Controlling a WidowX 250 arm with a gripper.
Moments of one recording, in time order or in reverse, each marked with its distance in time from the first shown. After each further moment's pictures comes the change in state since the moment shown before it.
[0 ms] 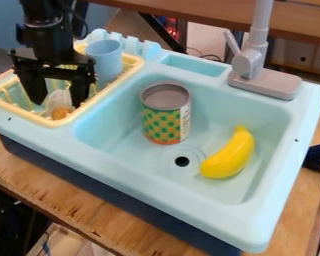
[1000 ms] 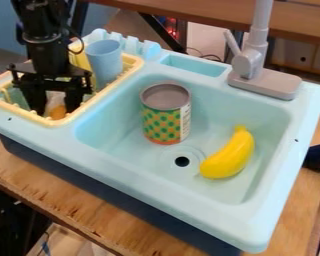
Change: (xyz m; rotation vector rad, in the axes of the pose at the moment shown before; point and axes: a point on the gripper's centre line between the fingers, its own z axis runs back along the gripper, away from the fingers) arm 0.007 0.011 -0.024 0.001 0.033 0.052
